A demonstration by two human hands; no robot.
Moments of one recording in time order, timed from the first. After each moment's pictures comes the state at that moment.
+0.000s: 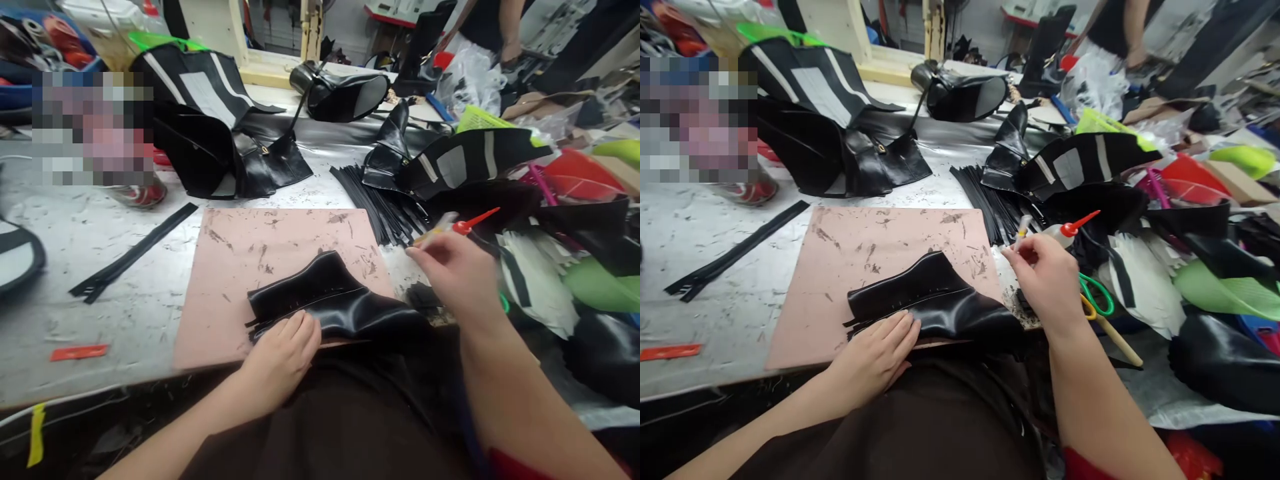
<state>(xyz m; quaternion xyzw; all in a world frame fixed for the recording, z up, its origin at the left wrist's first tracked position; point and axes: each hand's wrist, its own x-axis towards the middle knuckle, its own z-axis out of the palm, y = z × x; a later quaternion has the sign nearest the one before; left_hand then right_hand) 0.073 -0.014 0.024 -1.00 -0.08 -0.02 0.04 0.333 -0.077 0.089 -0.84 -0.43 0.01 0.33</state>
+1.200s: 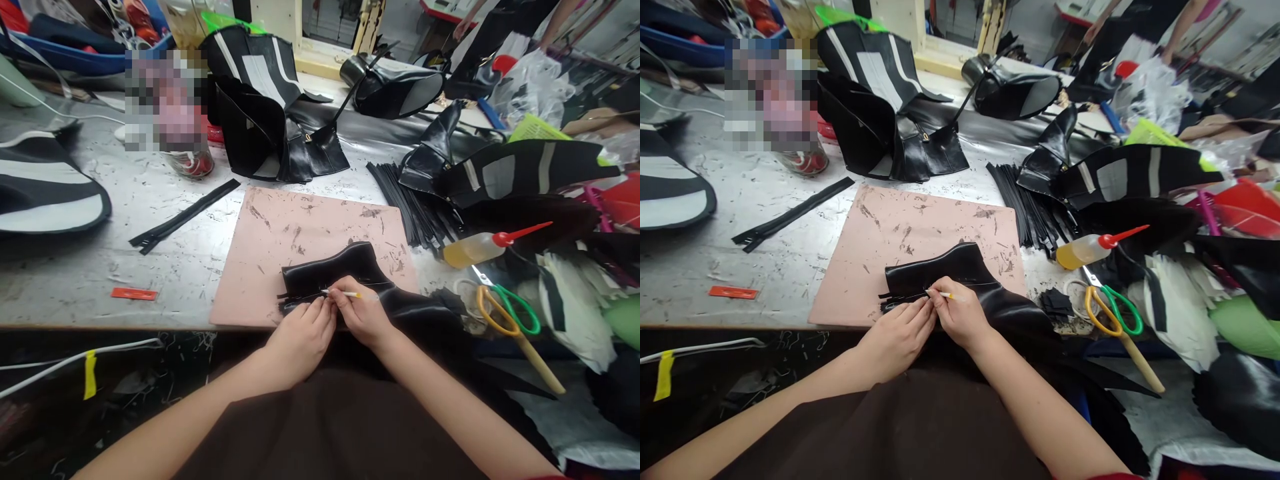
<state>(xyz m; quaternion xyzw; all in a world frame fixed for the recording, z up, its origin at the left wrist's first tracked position) 0.063 -0.033 0.010 -0.99 -0.13 -0.06 0.05 0.220 -0.060 0.020 -0.64 -0.66 0.21 0.34</state>
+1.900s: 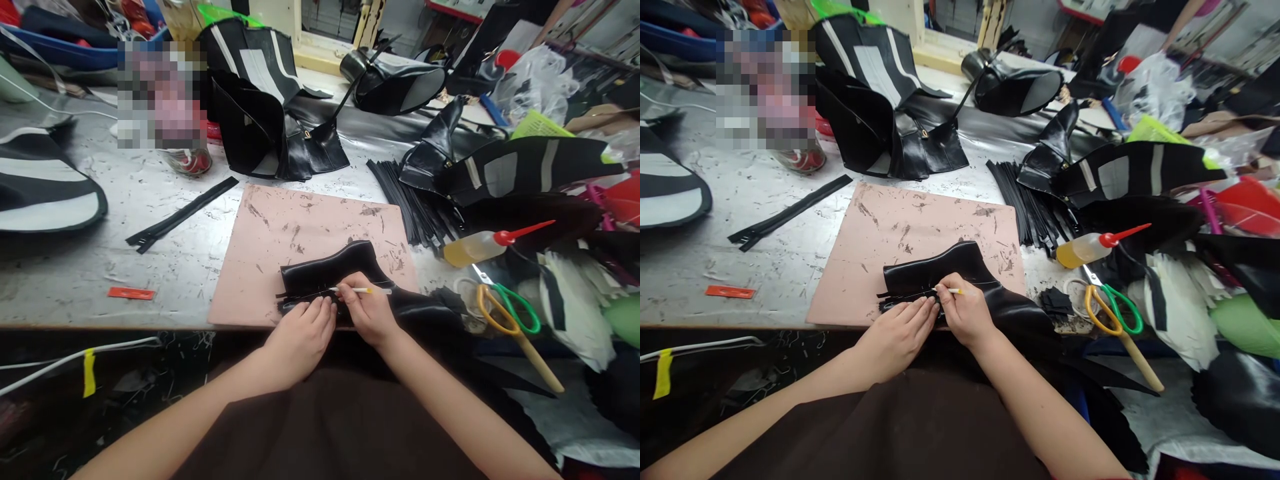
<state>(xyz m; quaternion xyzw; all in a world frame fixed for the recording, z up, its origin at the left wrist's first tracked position) 0.064 -0.032 0.012 -0.99 -0.13 -0.06 0.06 0.224 -0.063 0.020 -0.65 -0.62 0.20 0.39</state>
